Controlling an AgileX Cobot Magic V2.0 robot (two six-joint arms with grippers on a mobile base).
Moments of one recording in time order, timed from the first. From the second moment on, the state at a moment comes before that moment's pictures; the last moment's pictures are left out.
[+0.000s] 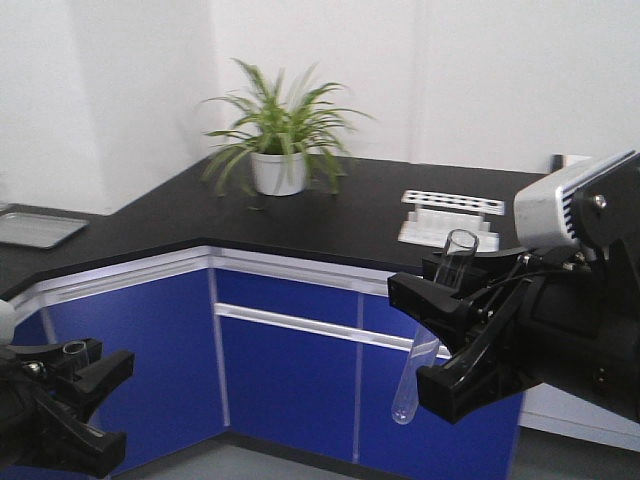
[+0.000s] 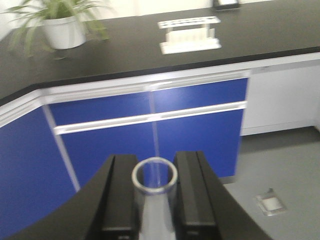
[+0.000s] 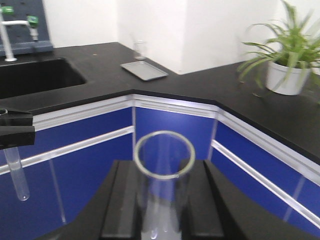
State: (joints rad) left arm -0.37 1.02 -0.67 0.18 -0.01 -0.21; right arm 0.58 1.05 -0.98 0.46 0.21 -0.52
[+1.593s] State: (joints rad) left arm -0.37 1.02 -0.67 0.18 -0.01 -0.21; right arm 0.58 1.05 -0.98 0.46 0.21 -0.52
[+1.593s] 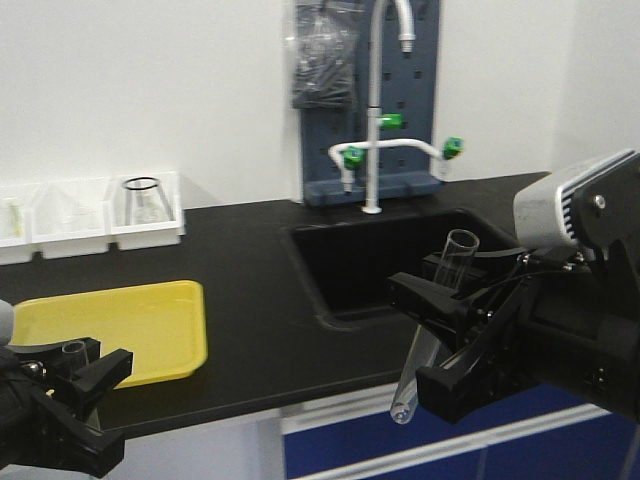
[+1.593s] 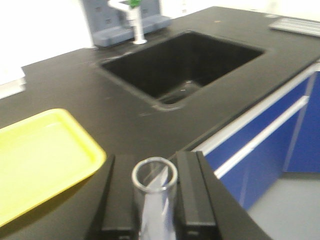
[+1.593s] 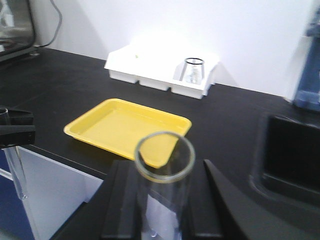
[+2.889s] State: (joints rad) left arm -0.37 1.02 -0.67 0.18 -0.01 -0.21; right arm 0.58 1.05 -0.98 0.46 0.21 -0.52
